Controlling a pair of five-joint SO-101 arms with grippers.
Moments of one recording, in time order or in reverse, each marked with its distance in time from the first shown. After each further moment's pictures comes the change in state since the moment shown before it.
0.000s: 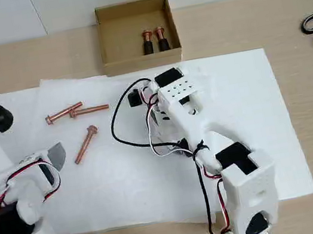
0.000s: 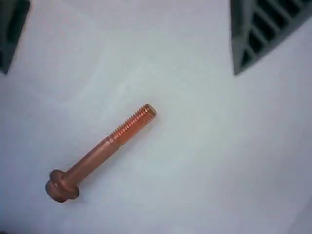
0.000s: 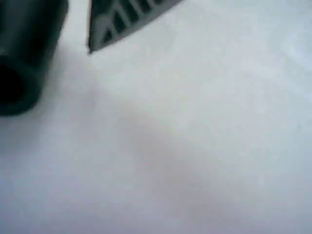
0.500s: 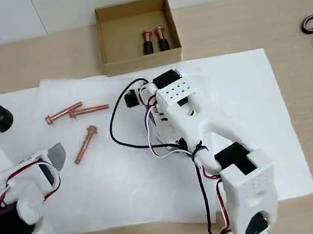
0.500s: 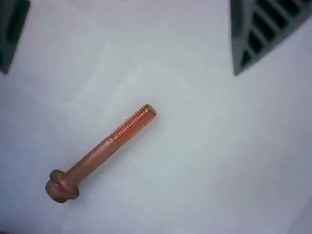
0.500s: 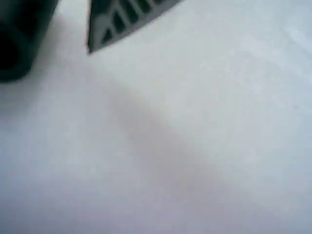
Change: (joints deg) left arm 0.0 0.0 0.0 0.0 0.0; right arm -0.5 0.2 0.5 -3.1 1.1
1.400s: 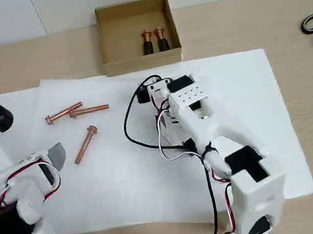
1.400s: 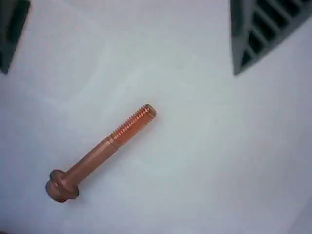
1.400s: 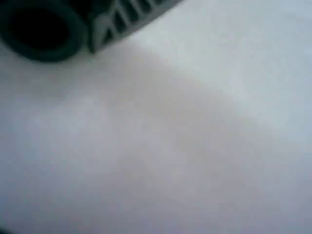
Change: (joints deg) left arm 0.0 0.0 0.0 0.0 0.0; right arm 3.8 -3.2 12.1 -11.6 -2.6
